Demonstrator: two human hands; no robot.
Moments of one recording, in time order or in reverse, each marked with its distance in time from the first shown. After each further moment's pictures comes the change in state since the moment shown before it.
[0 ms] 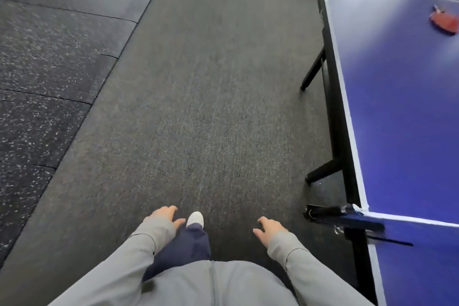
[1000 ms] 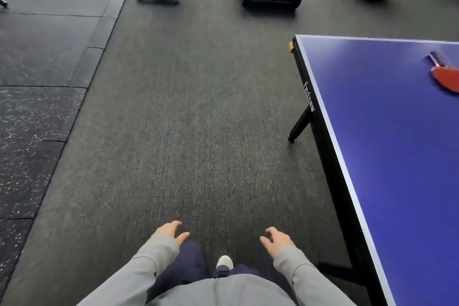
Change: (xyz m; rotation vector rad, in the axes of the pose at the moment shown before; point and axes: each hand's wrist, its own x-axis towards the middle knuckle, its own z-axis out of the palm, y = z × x) left_hand 0.349 0.227 -0.385 -0.111 -0.001 0.100; right_hand 0.300 -0.080 -0.422 0.363 0.084 0.136
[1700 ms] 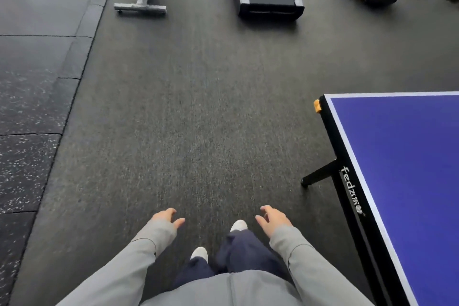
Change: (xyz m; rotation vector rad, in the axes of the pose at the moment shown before) left_hand 0.319 0.135 -0.327 0.031 0.024 -0.023; right_hand 0.247 -0.298 -0.269 0.020 0.088 -0.045
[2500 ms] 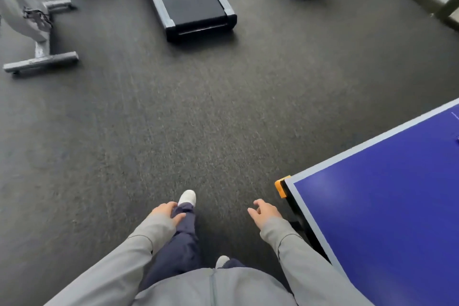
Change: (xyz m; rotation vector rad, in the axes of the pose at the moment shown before) left_hand 0.271 0.388 -0.183 0.206 -0.061 0.256; right_hand 0.283 -0.019 -0.309 0.337 0.083 0.185
